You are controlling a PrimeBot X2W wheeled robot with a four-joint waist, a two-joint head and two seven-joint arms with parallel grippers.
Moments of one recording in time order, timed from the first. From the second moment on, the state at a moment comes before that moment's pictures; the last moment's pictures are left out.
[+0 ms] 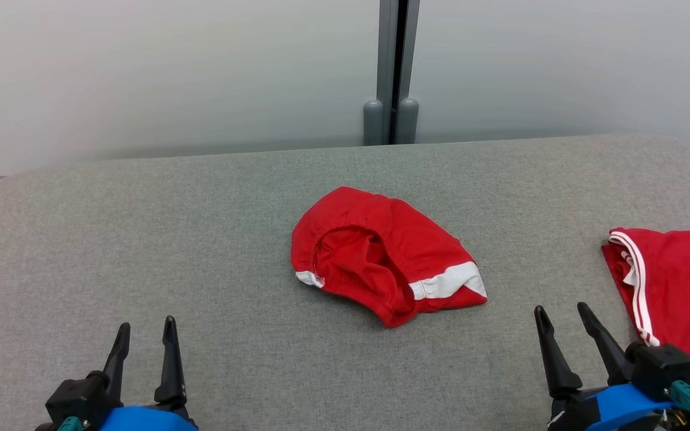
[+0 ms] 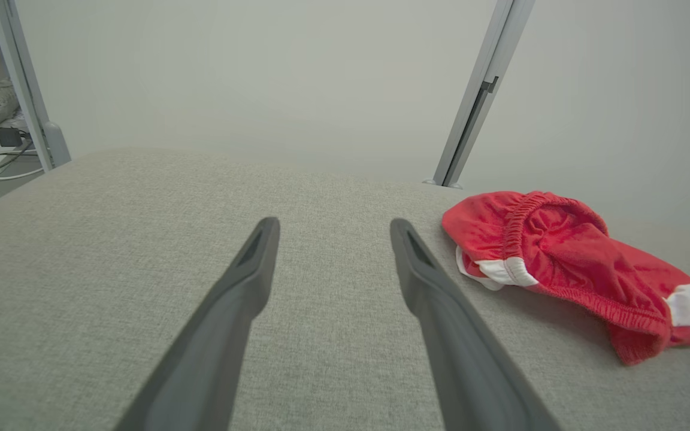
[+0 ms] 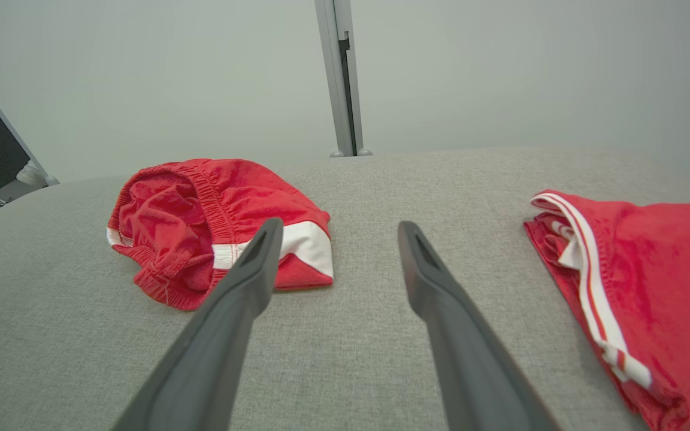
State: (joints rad) left arm 0.02 0.28 -0.27 0.22 -0.53 0.10 -0.26; right arm 0.03 -0.07 0.00 0.12 0.20 0.13 -0.10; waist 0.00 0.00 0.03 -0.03
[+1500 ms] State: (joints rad) left arm -0.50 0.07 -0.61 0.52 -0.66 -0.05 0.31; right arm -0.12 -0.06 0.14 0.20 0.24 0.13 -0.16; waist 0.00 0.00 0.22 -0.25
